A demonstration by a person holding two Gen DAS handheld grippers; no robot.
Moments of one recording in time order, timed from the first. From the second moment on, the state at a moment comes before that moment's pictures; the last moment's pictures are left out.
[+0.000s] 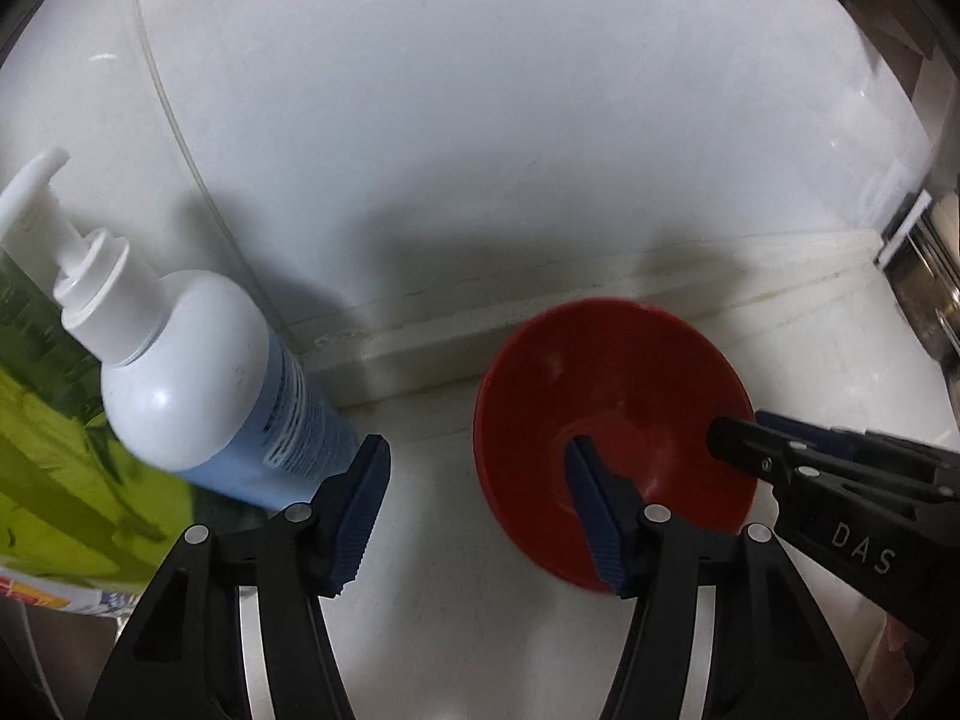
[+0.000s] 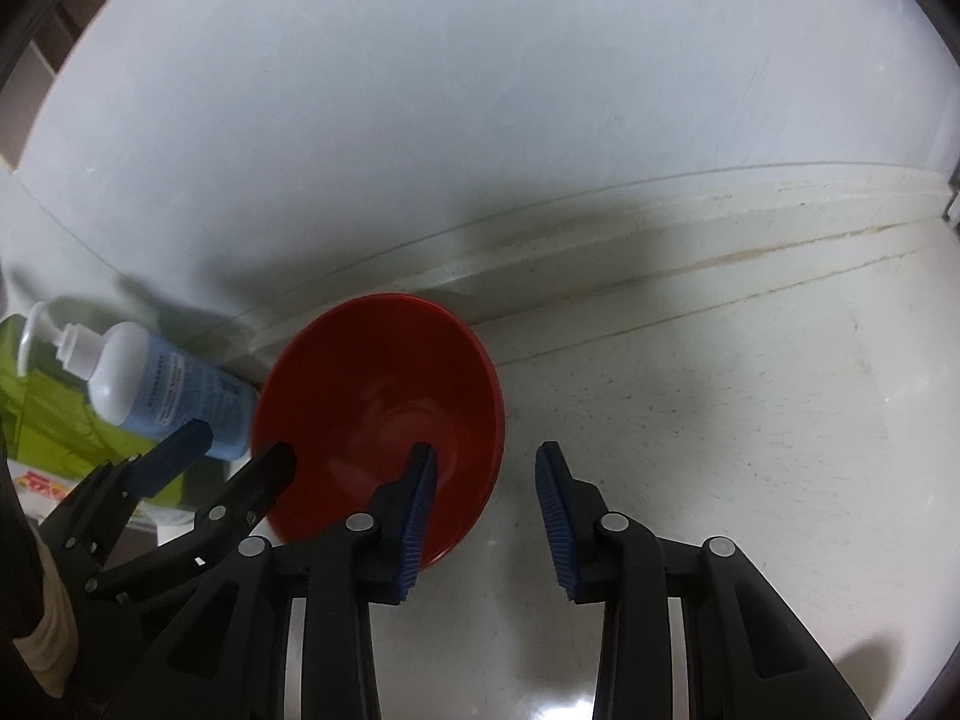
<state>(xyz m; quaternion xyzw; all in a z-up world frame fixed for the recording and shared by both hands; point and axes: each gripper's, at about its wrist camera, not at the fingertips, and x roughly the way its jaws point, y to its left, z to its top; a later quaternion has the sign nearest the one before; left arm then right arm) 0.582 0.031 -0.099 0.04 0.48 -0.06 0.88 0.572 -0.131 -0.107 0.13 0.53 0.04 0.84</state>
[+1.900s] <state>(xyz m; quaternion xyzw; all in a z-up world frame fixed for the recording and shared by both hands) 0.438 -0.033 -0.022 0.04 0.44 -0.15 0.88 0.418 -0.173 -0.037 0.17 0.47 -0.02 0.87</state>
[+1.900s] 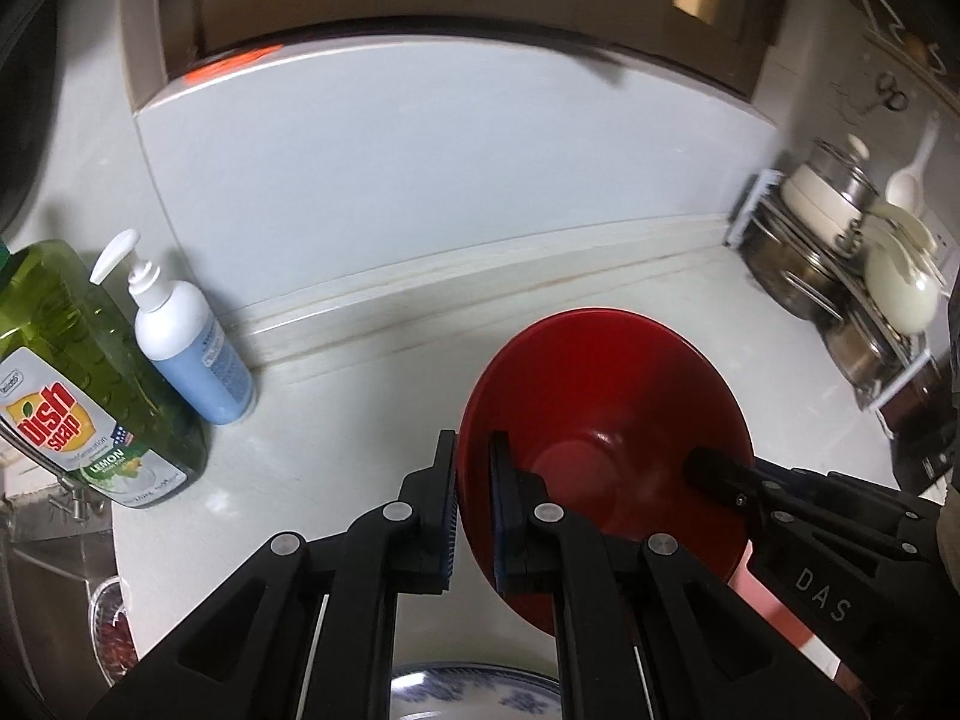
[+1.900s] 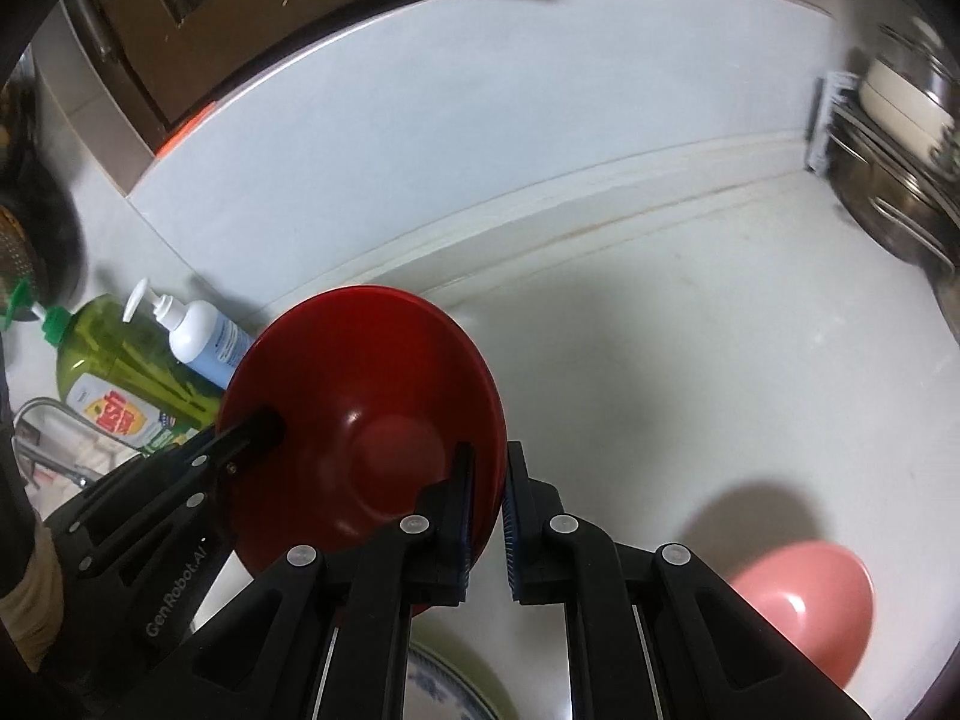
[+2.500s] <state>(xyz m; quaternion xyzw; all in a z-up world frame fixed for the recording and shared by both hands) 0.360 -0.111 -0.020 0.06 0.44 -0.23 0.87 0.310 -0.240 -0.031 0.20 0.44 -0.08 0.87</state>
